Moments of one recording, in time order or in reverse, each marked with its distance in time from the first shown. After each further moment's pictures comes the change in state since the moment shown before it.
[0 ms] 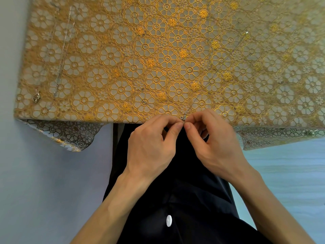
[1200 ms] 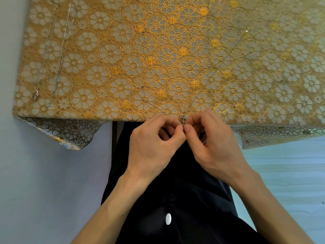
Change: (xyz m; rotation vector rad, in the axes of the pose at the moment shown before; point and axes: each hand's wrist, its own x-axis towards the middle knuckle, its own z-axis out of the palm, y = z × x) left_hand -0.005 0.008 -0.001 -0.119 0.018 -0.112; right_hand -0.007 -0.002 0.001 -0.032 -0.011 -0.021
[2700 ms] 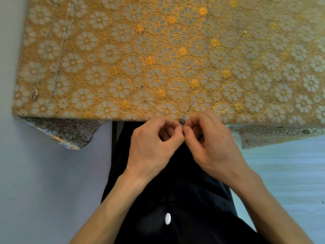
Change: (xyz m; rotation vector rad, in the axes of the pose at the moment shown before) left_hand 0.000 -0.004 0.000 -0.052 -0.064 -0.025; right_hand -0.003 0.001 0.001 -0.056 -0.022 -0.008
